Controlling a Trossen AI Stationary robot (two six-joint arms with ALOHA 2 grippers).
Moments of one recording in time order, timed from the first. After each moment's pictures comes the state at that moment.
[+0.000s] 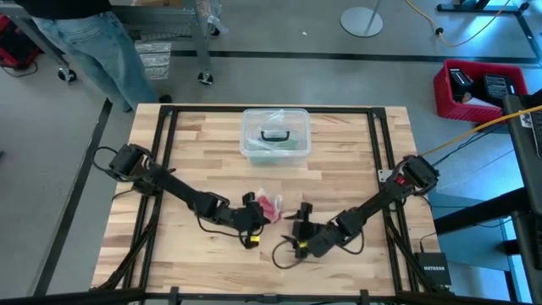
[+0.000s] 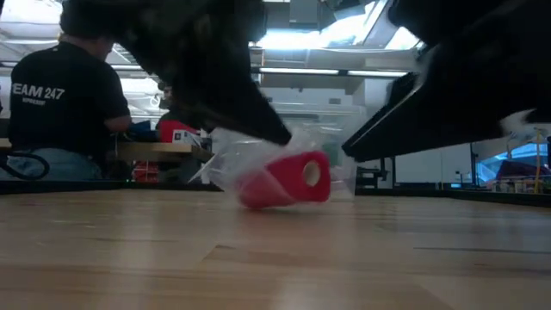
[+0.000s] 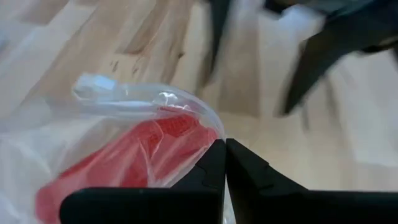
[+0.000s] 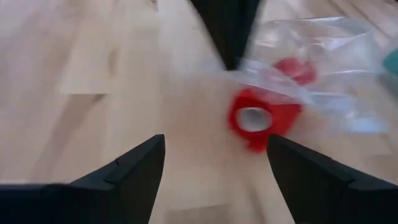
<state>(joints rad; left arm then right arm) -0.40 1.78 0.92 0.22 -0.37 -0.40 0.60 1.85 0.86 0.27 0.66 0.36</state>
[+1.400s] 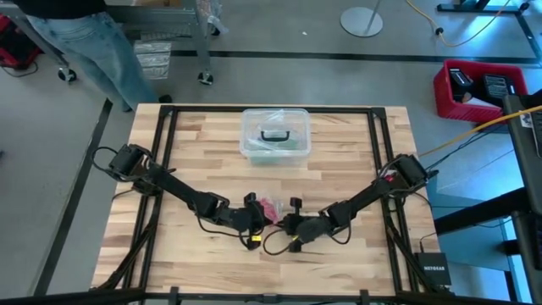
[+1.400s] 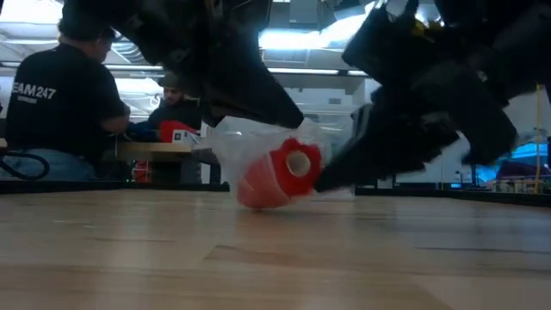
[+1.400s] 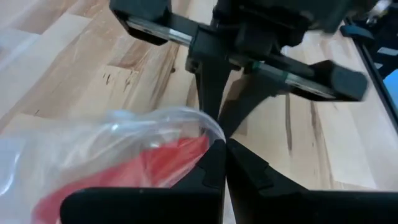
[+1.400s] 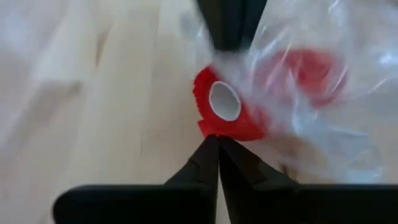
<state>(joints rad) -0.40 1.78 0.93 0.26 -0.37 -0.44 0.47 1.92 0.86 0.38 0.45 0.23</state>
